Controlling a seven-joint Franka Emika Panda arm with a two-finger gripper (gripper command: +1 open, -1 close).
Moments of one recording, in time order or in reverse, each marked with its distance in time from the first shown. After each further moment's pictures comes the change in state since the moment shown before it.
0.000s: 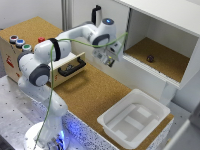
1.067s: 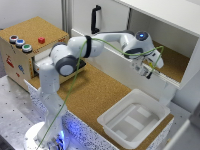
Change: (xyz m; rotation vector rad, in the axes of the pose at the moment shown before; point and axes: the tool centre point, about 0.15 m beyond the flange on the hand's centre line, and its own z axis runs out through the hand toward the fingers) arm 0.187 0.108 0.080 -0.007 0.132 -0.040
